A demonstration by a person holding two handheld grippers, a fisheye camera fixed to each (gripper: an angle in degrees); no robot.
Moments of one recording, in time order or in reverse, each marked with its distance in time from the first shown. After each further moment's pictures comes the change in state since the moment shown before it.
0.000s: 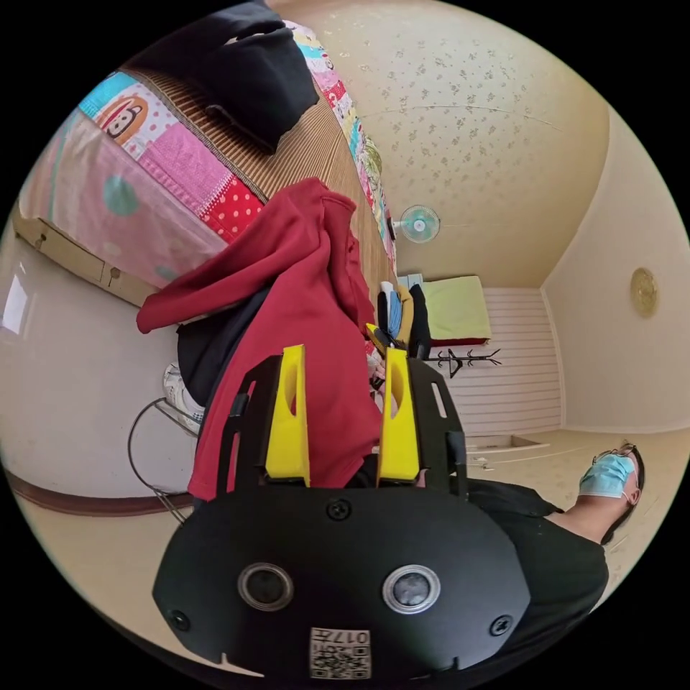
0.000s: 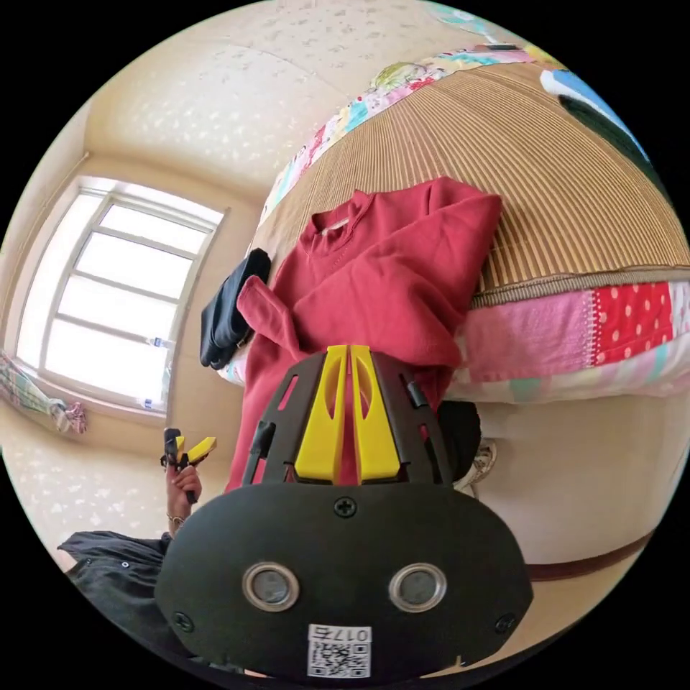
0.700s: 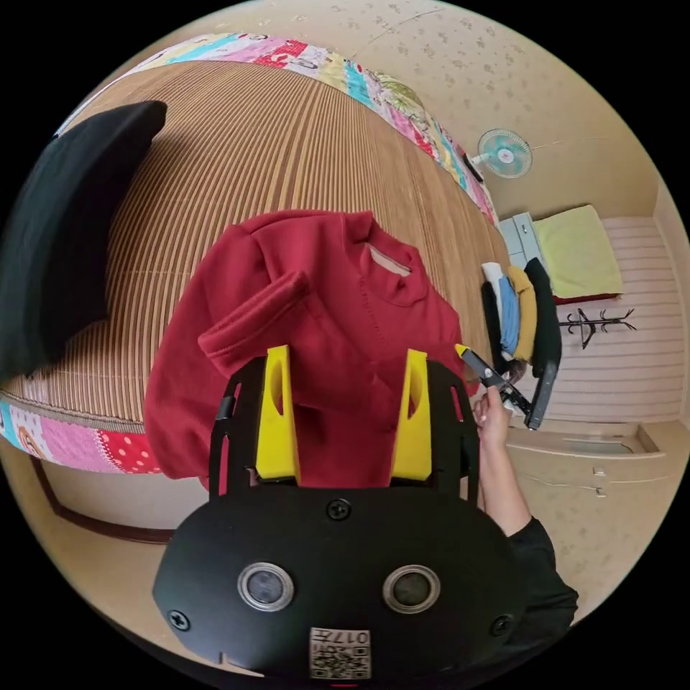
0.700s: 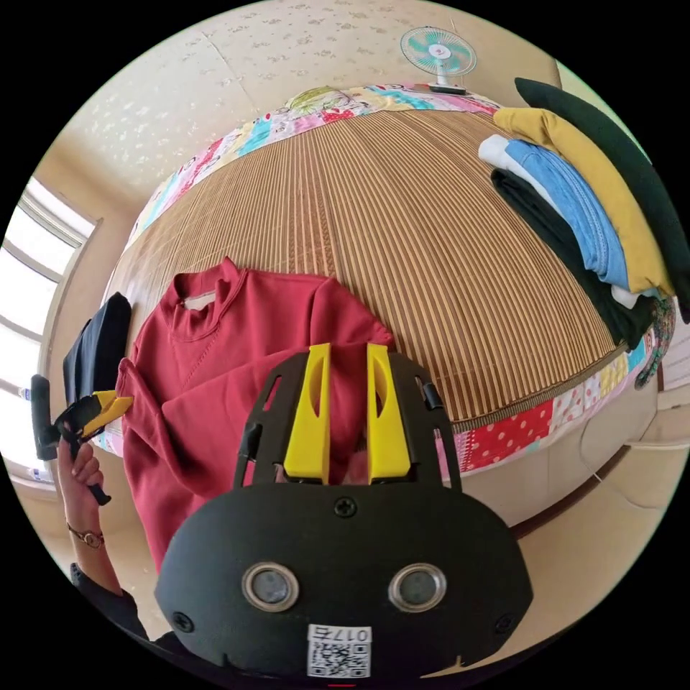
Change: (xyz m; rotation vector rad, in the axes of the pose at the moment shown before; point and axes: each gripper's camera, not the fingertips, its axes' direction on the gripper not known) left arm 0.104 -0.243 0.282 -0.215 -0.610 0.138; right arm -0.016 -0.045 0.115 0.053 0.626 0.061
